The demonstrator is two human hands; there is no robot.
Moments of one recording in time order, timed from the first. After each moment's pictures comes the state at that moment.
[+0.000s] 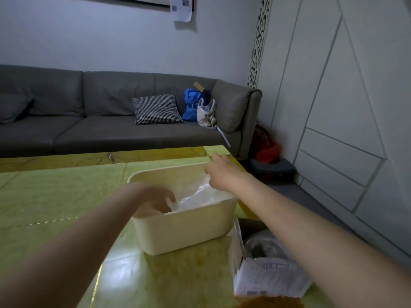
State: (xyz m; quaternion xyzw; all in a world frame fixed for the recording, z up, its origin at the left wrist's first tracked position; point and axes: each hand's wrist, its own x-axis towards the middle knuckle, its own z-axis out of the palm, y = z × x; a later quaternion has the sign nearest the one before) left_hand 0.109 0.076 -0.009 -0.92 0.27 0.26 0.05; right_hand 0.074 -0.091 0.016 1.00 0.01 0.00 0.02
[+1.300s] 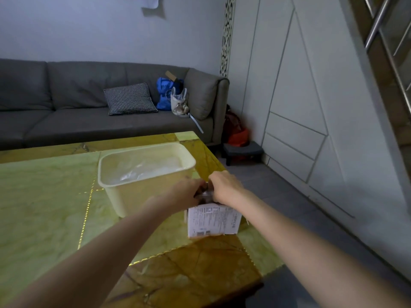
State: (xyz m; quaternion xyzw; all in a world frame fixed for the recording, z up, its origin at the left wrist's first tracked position) left_hand -0.034 -0.021 -0.021 -0.90 0.42 0.01 -0.09; right_hand -0.091 -0.134 0.002 0.99 -0.11 -0.02 -0.10
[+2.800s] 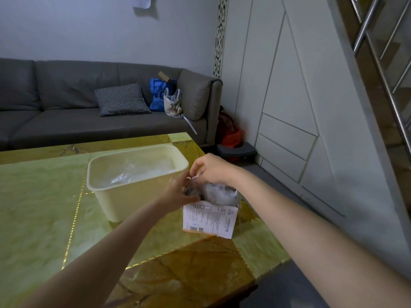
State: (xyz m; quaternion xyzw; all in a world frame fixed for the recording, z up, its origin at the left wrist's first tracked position) left_hand -0.021 -0.021 -0.039 -0.82 0.34 0.10 -0.44; right_hand -0.070 -0.148 0.036 0.94 -0.04 -0.04 -0.32
